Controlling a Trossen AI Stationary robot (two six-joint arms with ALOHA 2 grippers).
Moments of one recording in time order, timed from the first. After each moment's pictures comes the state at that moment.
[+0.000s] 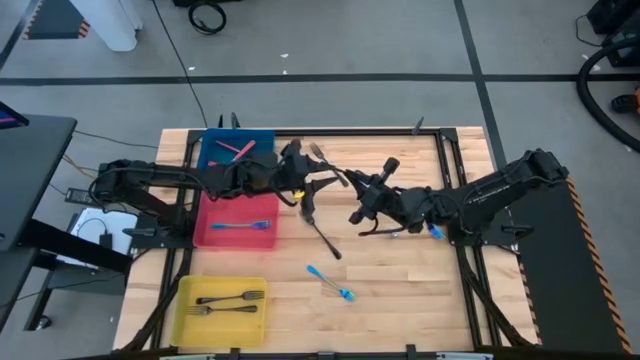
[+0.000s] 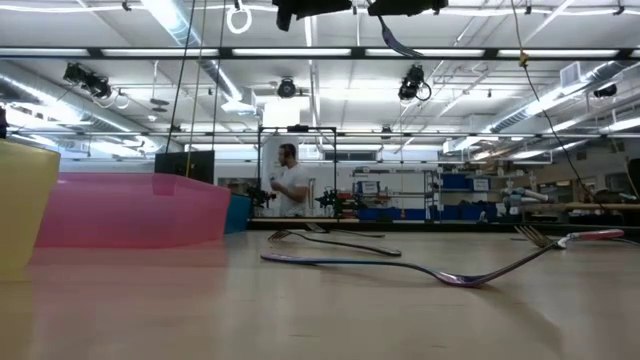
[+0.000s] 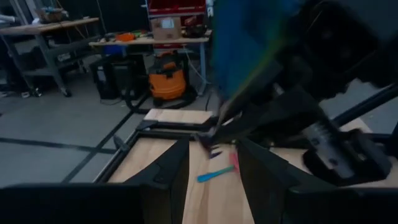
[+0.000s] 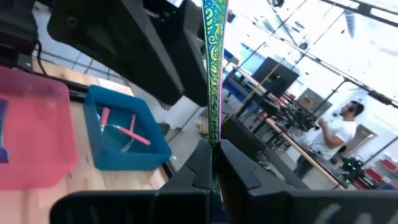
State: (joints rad) left arm 0.04 1.43 1.14 0.19 -0.20 0.04; right arm 0.26 1.32 0.87 0.45 0.95 -0.60
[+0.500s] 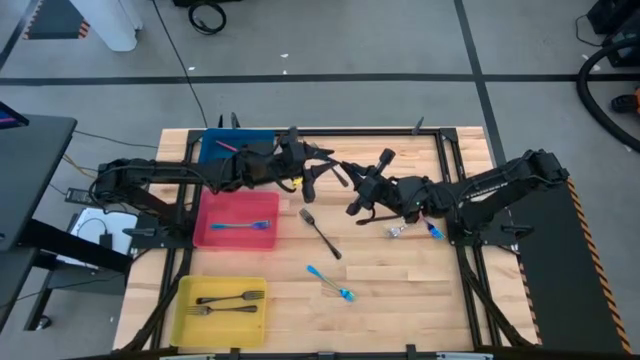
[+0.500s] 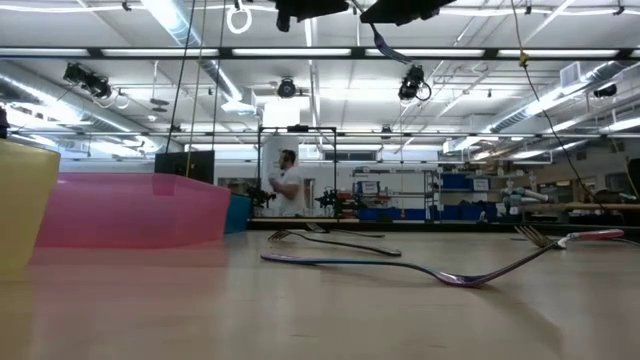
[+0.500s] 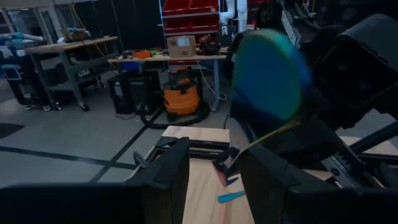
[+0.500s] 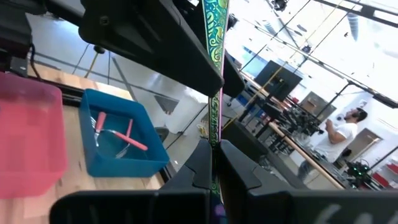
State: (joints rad) left arm 0.12 1.43 1.14 0.27 -0.18 0.07; right arm 0.18 1.32 0.87 0.46 0.84 -0.60
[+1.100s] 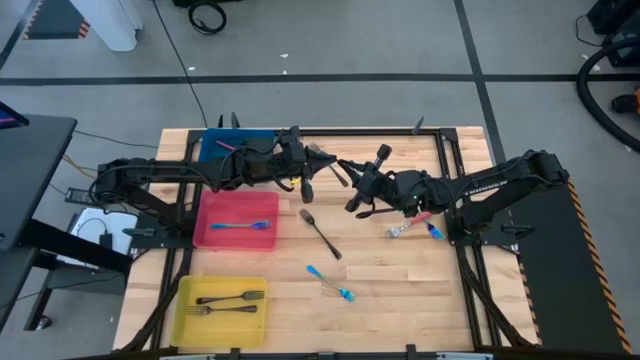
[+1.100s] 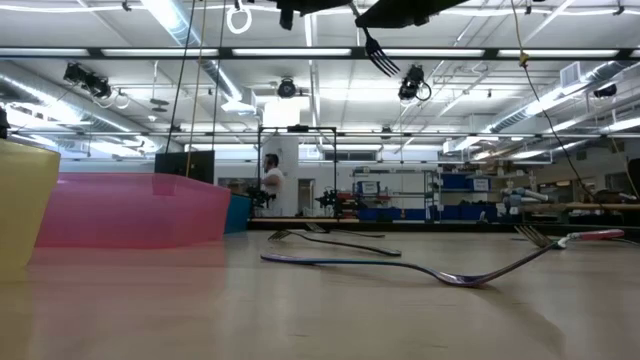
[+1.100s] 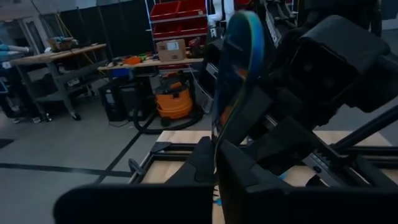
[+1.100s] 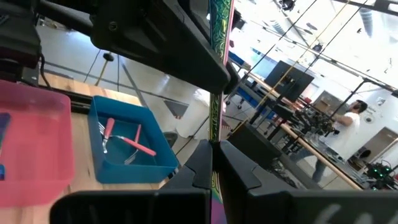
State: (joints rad) left arm 0.14 1.43 1.14 0.28 -0.11 0.12; right arm 0.13 1.32 0.87 0.46 0.74 -0.55
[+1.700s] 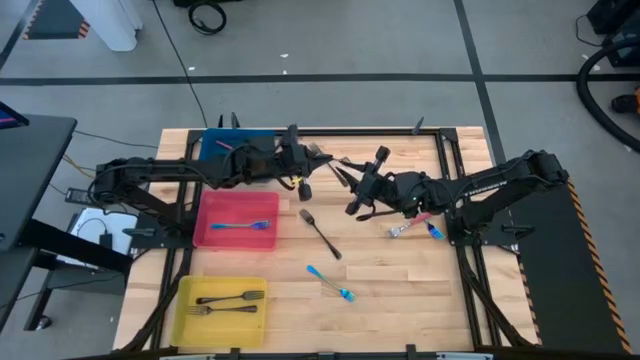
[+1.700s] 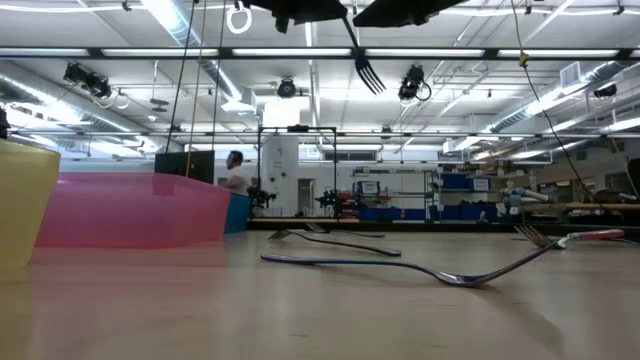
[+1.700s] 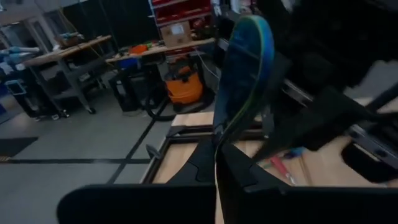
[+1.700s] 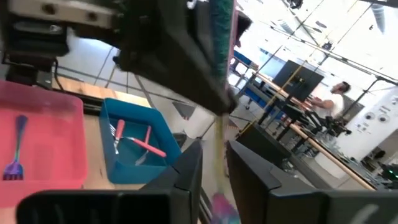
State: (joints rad) left arm 0.15 1.42 1.14 0.18 -0.12 0.21; right arm 0.13 1.32 0.87 0.44 0.72 -0.52
